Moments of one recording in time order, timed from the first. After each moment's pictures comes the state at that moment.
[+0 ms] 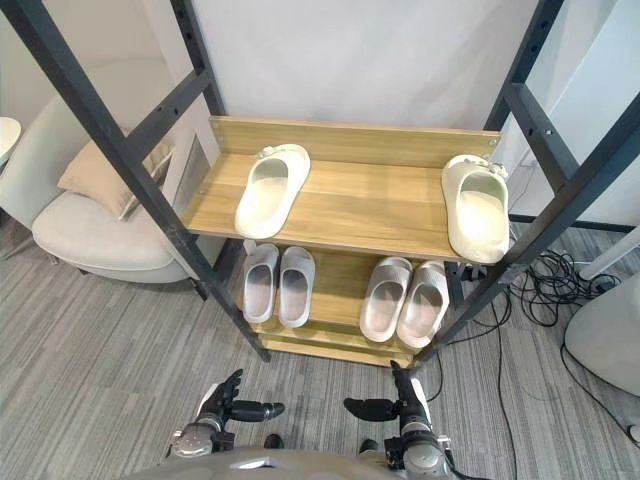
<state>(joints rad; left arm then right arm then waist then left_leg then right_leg) 0.12 0.11 -0.20 0.87 -0.03 -0.12 0.08 0.23 -0.08 0.02 0.73 -0.07 -0.13 -0.11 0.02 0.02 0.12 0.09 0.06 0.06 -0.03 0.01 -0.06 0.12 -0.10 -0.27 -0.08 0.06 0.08</state>
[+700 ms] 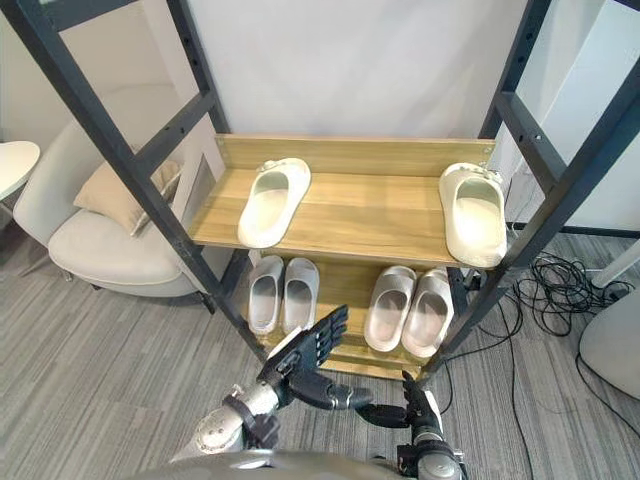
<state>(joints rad) 0.27 0.25 -0.62 -0.05 -0.41 -0.15 -0.18 0.26 -0.14 0.00 0.74 0.00 -0.13 -0.04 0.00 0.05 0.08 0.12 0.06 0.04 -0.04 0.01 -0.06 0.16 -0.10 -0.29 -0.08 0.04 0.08</state>
